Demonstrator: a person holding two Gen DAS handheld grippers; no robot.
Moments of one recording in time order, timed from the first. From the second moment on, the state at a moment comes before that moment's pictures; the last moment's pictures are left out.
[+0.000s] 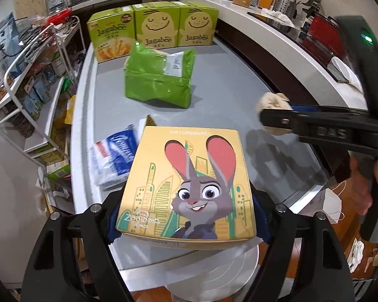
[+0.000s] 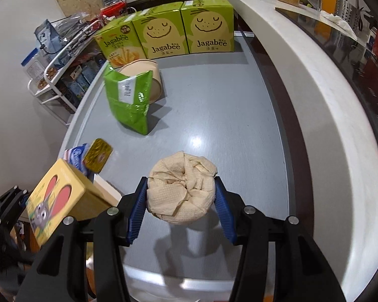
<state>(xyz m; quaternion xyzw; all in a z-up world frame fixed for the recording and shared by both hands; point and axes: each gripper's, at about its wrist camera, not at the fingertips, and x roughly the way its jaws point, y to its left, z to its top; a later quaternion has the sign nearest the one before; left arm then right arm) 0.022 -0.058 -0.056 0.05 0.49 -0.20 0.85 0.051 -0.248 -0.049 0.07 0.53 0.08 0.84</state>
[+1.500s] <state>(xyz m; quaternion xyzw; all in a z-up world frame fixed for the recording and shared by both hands) -0.064 -0.015 -0.021 0.06 0.47 -0.19 0.86 -0.076 -0.236 0.003 0.05 0.53 0.18 0.83</state>
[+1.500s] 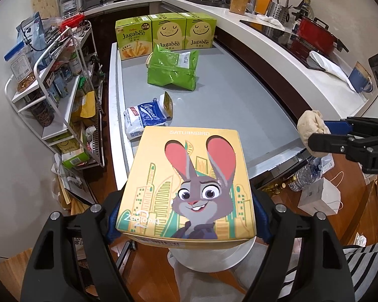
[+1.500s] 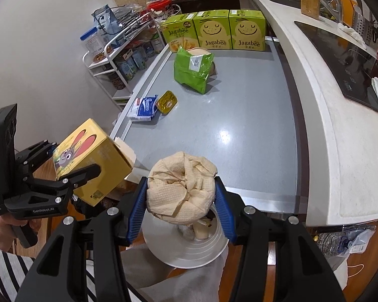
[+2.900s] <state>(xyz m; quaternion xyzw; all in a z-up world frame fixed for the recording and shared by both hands) -0.110 -0.060 -0.200 0.19 0.63 -0.22 0.72 -0.112 -0.200 -0.174 0.00 0.68 0.17 0.71</state>
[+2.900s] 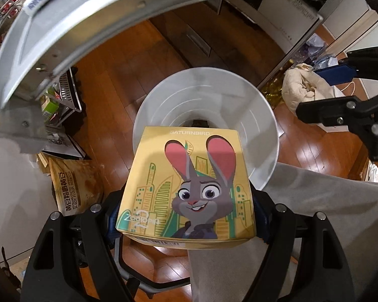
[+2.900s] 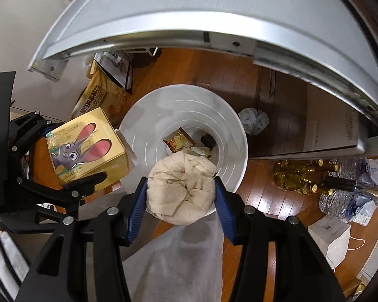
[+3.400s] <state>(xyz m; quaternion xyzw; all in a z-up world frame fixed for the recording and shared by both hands) -0.094 -0.068 -0.217 0.19 0.65 -0.22 0.71 -0.098 -0.196 -0.201 -0.01 0.70 0.15 0.70</state>
